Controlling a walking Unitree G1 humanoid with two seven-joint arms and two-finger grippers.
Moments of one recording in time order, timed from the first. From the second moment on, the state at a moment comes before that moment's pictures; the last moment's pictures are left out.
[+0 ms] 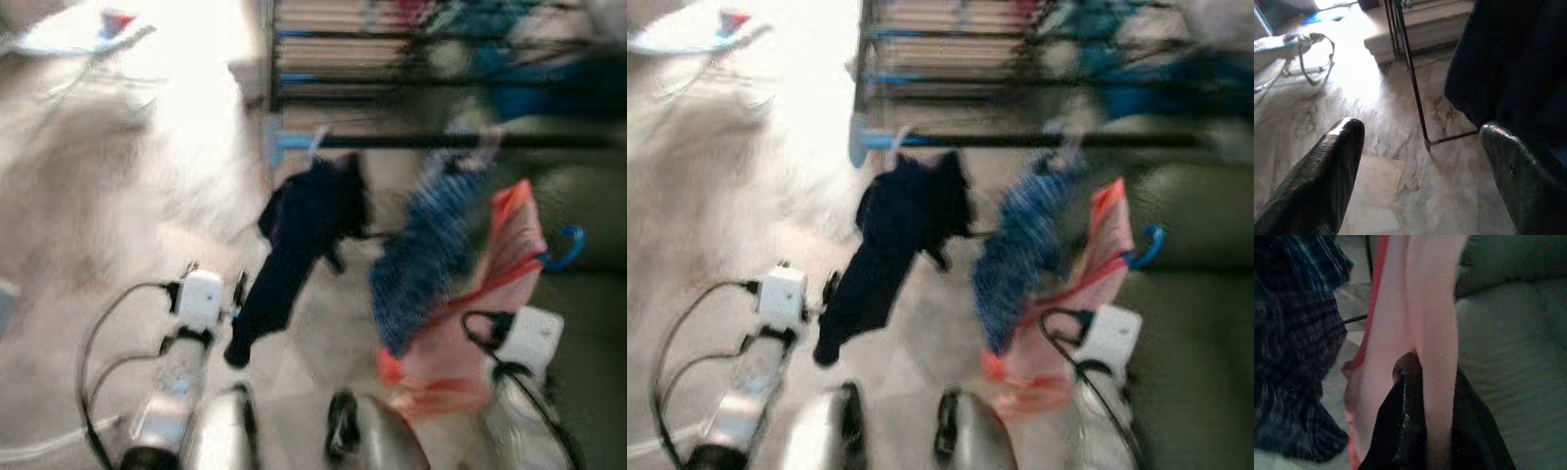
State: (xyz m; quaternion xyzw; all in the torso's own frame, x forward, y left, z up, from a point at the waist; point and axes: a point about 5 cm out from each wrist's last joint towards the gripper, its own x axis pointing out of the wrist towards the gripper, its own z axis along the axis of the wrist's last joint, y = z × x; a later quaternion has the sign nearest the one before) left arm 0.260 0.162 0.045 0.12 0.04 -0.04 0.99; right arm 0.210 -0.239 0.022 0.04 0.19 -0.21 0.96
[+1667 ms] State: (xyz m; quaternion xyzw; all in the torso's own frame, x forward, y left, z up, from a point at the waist) left arm 0.231 0.200 0.048 0.16 0.02 0.07 0.98; right arm 0.188 -0.225 0.042 -0.04 0.08 -0.14 0.99
